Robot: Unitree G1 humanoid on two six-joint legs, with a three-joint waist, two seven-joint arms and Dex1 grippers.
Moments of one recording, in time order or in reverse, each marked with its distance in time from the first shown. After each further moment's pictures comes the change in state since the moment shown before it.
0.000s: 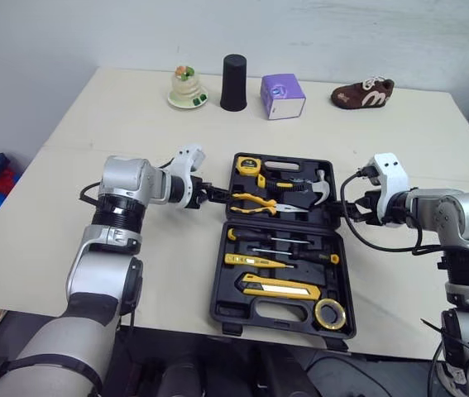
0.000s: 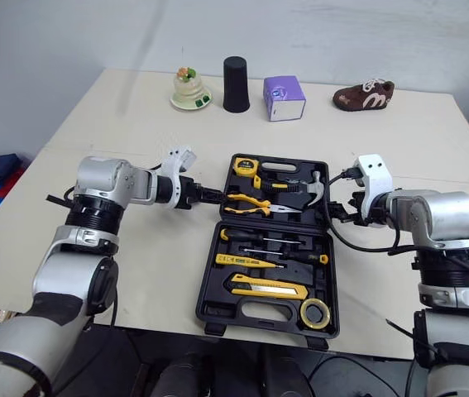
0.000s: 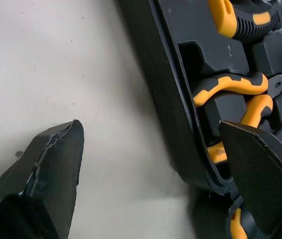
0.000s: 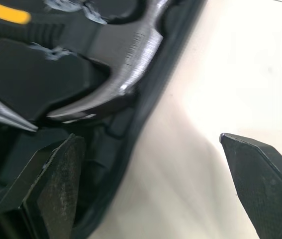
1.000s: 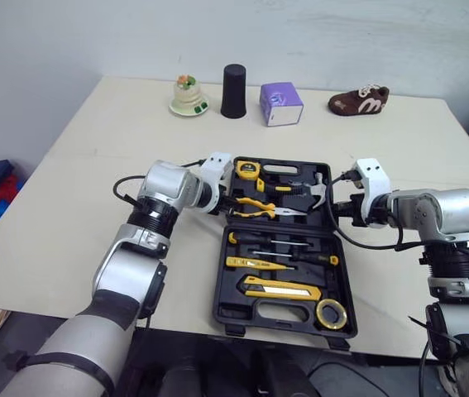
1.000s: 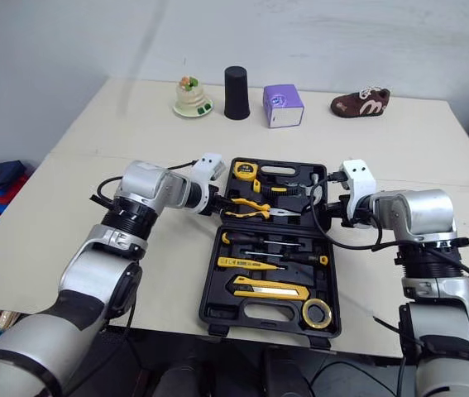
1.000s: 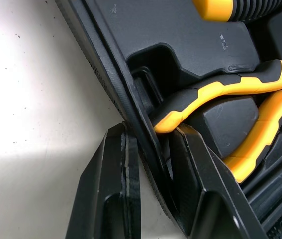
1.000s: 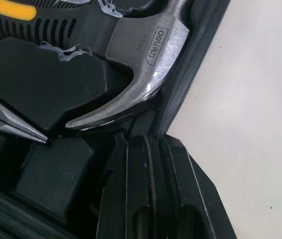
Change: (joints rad) left arm -0.015 -0.128 -0.124 0.022 0.087 -0.049 0.104; right arm -0.048 0.069 0.035 0.058 -0.015 0.033 -0.028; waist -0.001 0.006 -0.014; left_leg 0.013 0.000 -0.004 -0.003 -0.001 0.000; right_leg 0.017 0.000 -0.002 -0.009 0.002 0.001
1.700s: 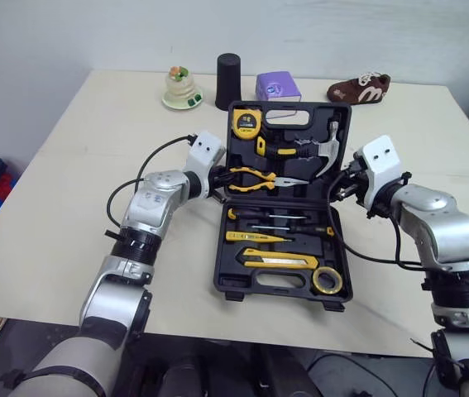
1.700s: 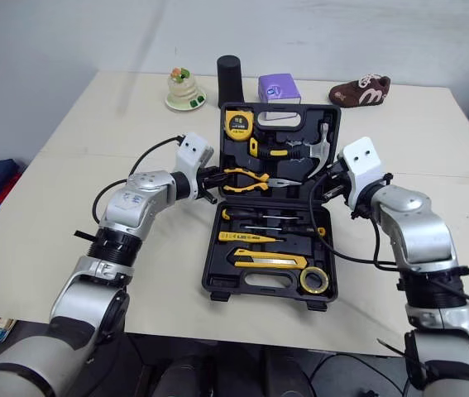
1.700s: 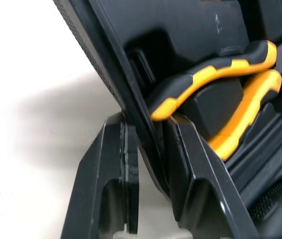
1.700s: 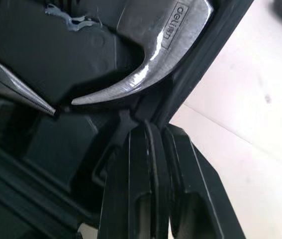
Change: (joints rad) left arm 0.235 0.074 0.041 -0.241 0.036 -0.674 -0.024; right arm 0.216 0.029 -0.035 -0.228 -0.119 -0.648 -0.055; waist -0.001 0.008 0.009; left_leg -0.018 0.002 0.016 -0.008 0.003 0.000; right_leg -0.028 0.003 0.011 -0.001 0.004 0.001
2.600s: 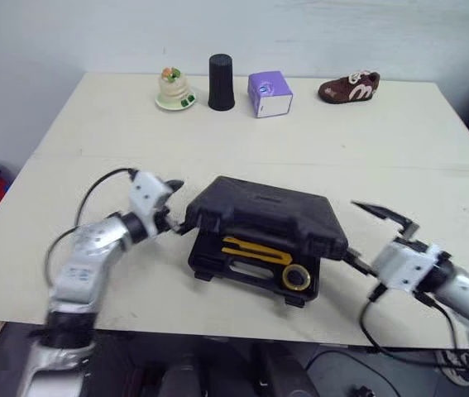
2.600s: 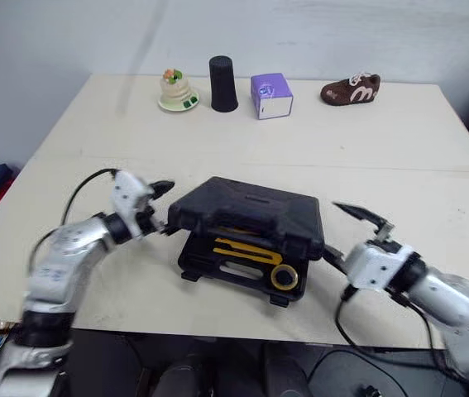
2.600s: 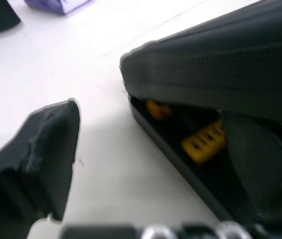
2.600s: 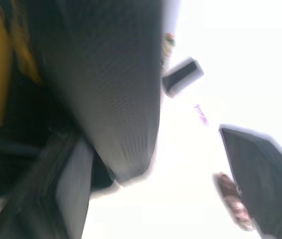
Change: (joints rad) left arm 0.623 0.374 0.234 -0.699 -0.353 0.108 -0.191; right arm 0.901 -0.347 -0.255 -0.464 0.050 -0.805 0.215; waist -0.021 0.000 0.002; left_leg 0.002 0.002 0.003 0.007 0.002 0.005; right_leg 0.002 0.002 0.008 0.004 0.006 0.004
